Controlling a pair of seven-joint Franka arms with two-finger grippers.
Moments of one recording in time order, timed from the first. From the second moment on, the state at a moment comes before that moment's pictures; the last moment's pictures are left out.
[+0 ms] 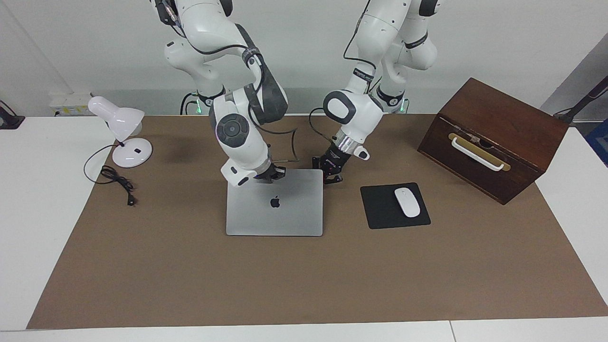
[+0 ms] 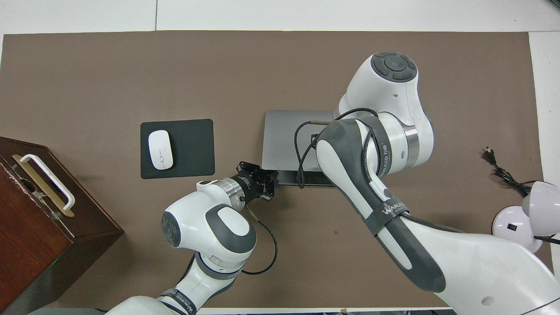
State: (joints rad) left arm -0.67 0.26 -0.11 -2.21 -1.66 3.00 -1.45; right arm 0.52 0.38 -0.16 -1.65 0.29 1.81 0.40
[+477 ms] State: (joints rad) left arm -0.68 0.26 -0.11 -2.21 -1.66 3.01 -1.44; right arm 0.52 0.35 -0.16 -1.73 0.29 1.88 0.40
